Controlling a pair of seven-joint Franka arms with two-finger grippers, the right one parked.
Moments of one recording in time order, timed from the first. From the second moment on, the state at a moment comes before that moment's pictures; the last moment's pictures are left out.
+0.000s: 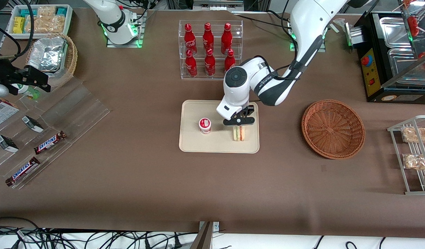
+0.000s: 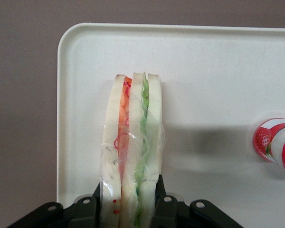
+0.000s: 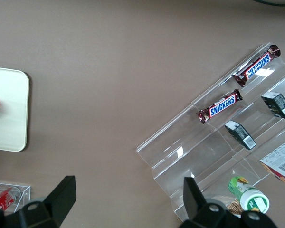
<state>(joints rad) -0.33 0.64 -0.42 -1.69 0.39 2.19 -1.00</state>
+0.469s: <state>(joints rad) -0.33 0.64 -0.42 -1.69 0.39 2.19 -1.00</state>
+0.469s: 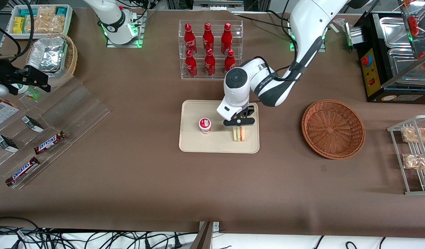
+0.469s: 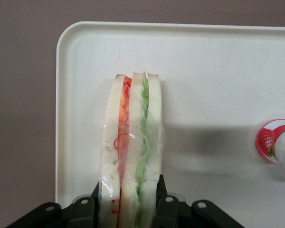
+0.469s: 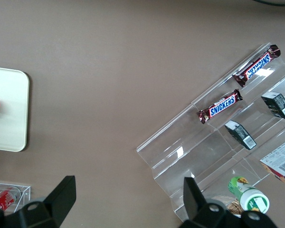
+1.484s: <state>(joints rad) -0.31 0.58 -0.41 -1.58 0.39 1.97 -1.00</state>
